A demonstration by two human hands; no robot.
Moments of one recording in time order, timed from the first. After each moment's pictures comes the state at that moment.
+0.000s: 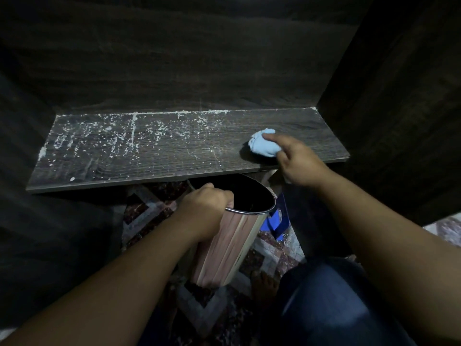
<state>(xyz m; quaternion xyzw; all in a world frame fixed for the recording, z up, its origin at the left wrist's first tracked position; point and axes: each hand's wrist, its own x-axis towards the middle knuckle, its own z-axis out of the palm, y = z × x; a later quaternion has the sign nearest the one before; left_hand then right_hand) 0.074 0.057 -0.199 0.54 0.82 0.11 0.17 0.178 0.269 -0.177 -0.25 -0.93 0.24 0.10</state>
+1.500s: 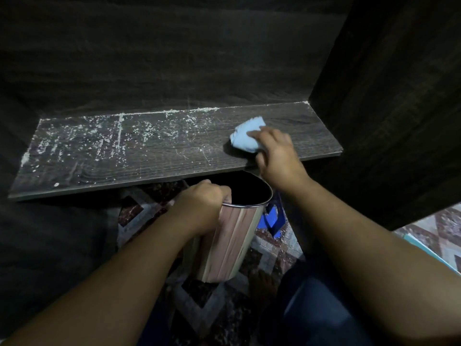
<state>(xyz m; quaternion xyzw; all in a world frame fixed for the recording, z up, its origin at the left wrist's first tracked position) 0.075 0.076 -0.200 0.54 0.81 0.11 0.19 0.168 0.258 -0.201 -0.24 -0.93 0.17 0.22</state>
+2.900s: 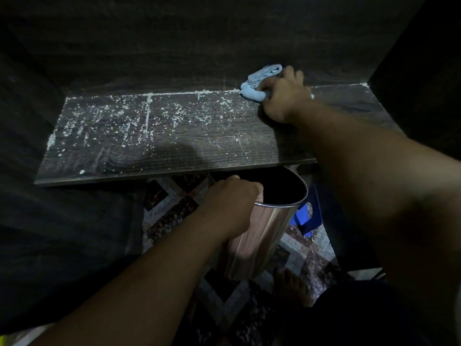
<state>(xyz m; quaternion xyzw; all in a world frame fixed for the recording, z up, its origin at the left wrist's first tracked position) 0.061 0.075 -0.210 0.51 0.82 0.13 0.20 0.021 0.310 -0.188 -0.32 -0.94 0.10 0.03</state>
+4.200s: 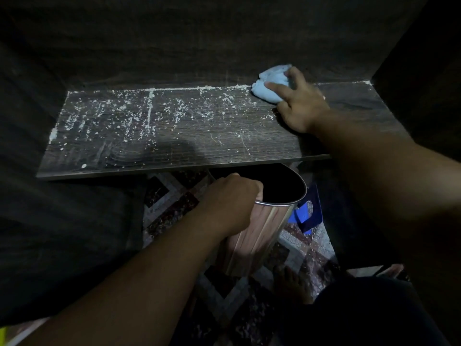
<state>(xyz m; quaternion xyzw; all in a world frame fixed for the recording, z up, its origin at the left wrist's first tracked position) 0.061 0.072 -0.213 0.51 0.83 0.12 0.19 0.058 0.334 -0.212 -0.22 -0.97 0.07 0.06</state>
